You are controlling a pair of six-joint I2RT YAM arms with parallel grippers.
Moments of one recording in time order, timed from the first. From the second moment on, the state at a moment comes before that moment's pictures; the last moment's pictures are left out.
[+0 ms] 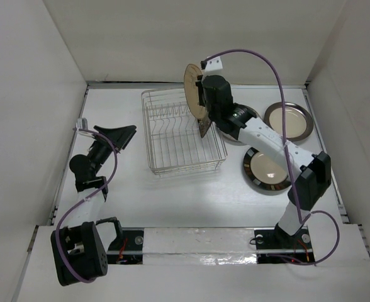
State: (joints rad) left arm 0.22 0.99 0.34 1.06 0.78 -1.41; right arm 0.73 1.70 1.65 -0.16 0.56 0.11
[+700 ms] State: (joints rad) left arm 0.24 1.03 0.32 1.12 0.81 -1.50; right arm 0.74 2.02 1.90 -0.28 0.80 -0.08
